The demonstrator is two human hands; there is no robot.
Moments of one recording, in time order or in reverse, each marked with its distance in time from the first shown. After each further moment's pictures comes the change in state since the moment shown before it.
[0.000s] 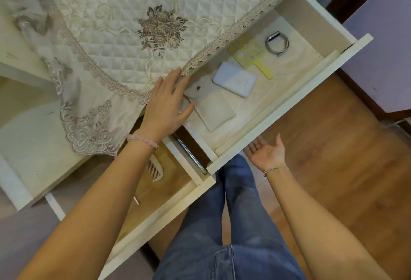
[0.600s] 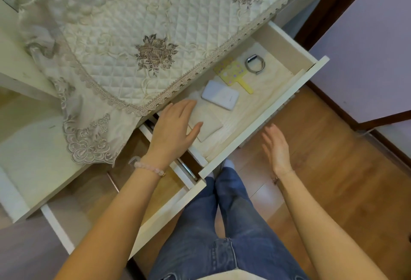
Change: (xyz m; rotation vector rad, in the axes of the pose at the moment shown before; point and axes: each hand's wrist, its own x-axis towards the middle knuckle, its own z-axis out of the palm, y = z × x) left_hand -0.031 0.061 -0.033 -0.100 0.072 0.057; right_hand -0.084 -0.031 0.022 -0.737 0.047 -0.637
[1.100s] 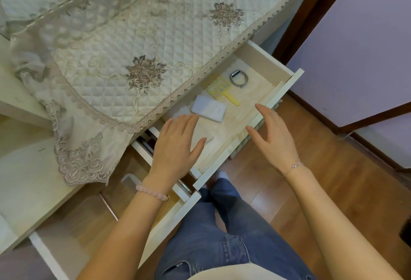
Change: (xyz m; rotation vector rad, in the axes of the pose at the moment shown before) left_hand -0.007 0.033 -0.017 0.023 0.018 0.018; right_hand -0.035 -0.084 0.006 -1.081 -0.056 -0.753
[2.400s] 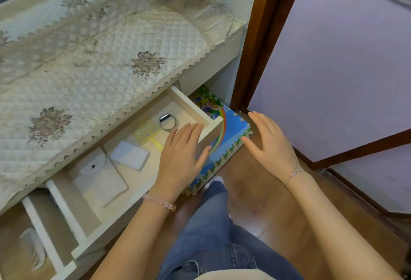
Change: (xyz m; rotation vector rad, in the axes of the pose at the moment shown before) left_hand 0.190 0.249 0.085 0.019 0.056 -0.044; right_hand 0.110 0.241 -0.174 -0.111 0.012 -0.155
